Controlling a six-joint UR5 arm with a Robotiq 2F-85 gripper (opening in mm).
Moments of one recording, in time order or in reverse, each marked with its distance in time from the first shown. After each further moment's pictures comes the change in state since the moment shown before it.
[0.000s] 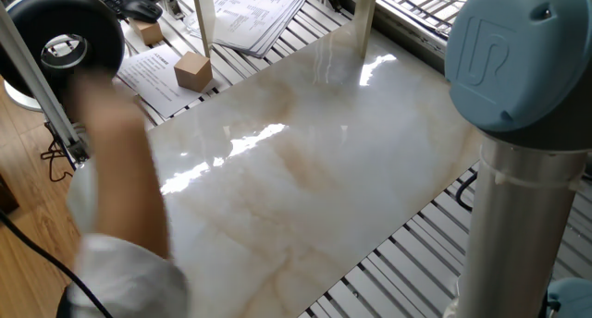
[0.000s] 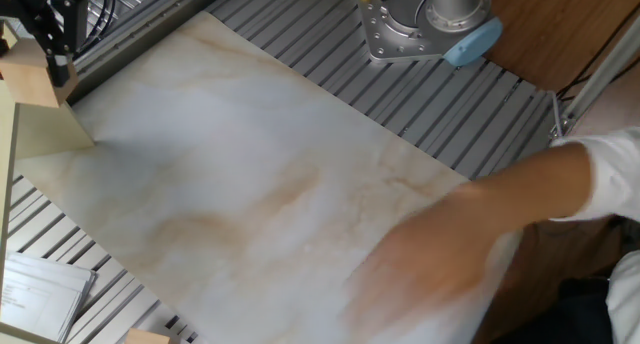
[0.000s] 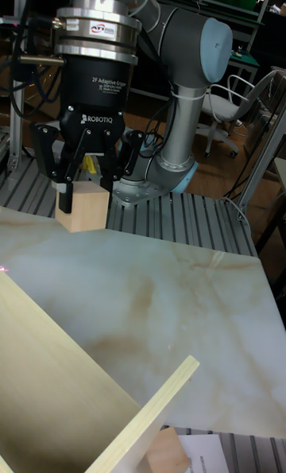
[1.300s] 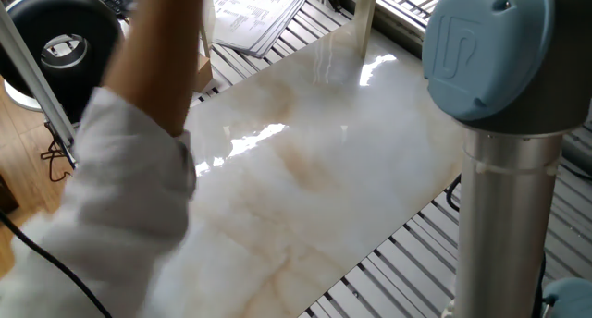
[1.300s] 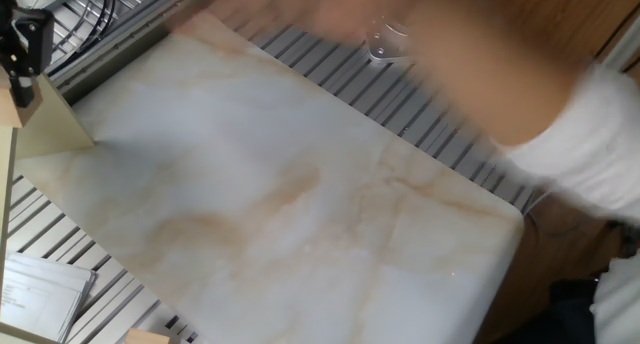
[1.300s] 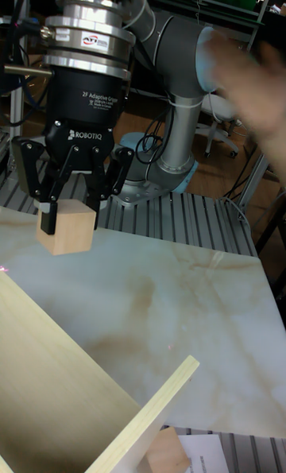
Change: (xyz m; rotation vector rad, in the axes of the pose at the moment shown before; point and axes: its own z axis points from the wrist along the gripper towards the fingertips) arm -0.024 -0.031 0.016 0.052 -0.002 -0.063
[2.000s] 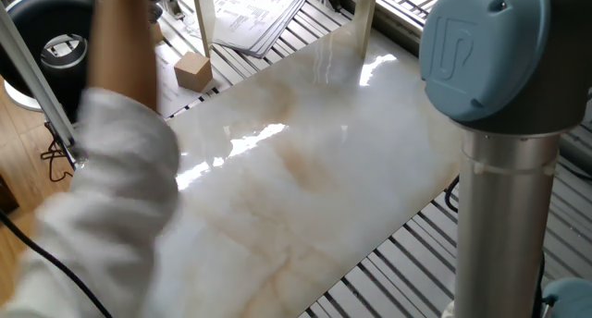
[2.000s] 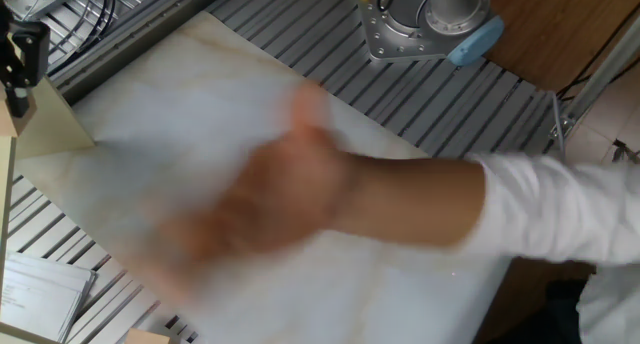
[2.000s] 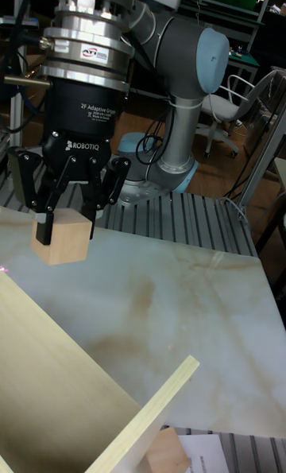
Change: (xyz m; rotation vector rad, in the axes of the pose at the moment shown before) arm -0.003 -0.007 0.011 0.021 0.007 -0.033
